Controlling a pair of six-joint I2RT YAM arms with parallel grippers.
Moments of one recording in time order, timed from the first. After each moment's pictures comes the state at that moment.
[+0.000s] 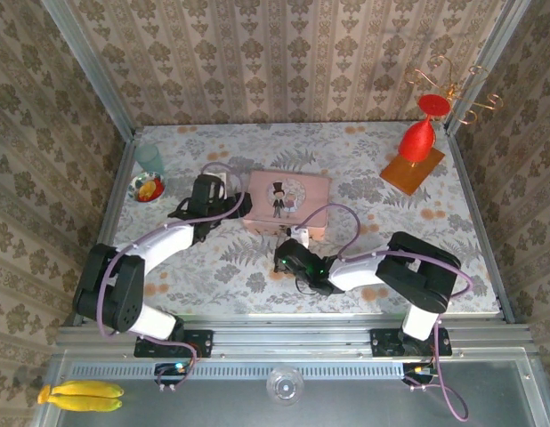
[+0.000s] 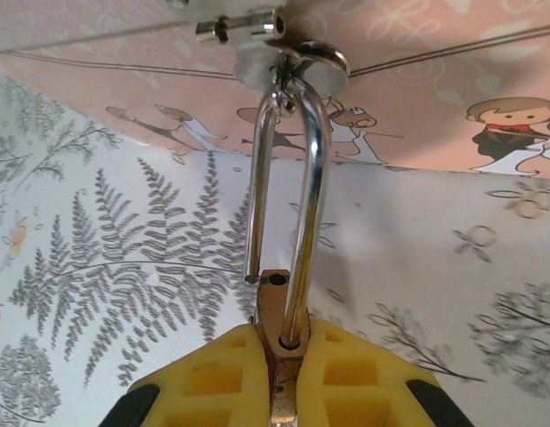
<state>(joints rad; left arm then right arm) -0.44 1.47 0.79 0.00 0.07 -0.42 0.99 1.73 0.68 0.31 0.36 0.92</state>
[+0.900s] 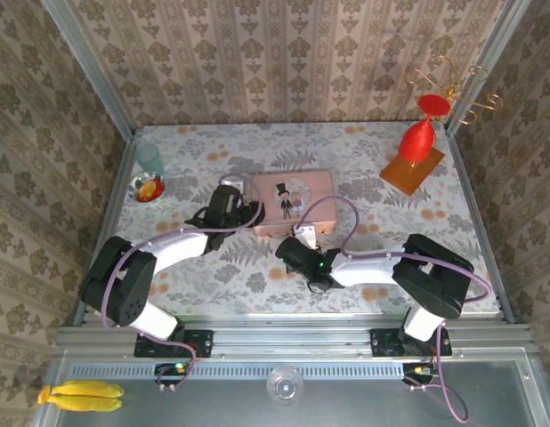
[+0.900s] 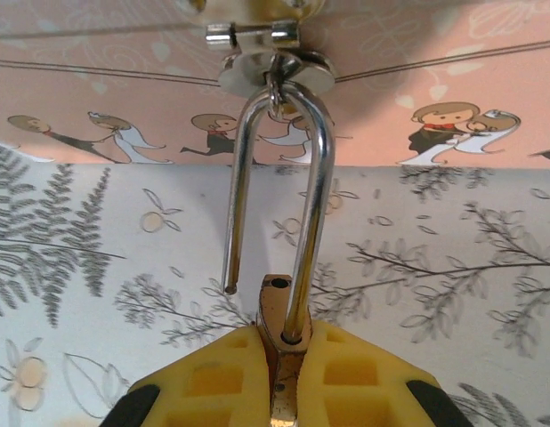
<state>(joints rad) -0.59 1.50 0.71 0.13 -0.03 -0.45 0.99 1.66 0.77 -0.10 0.50 0.80</state>
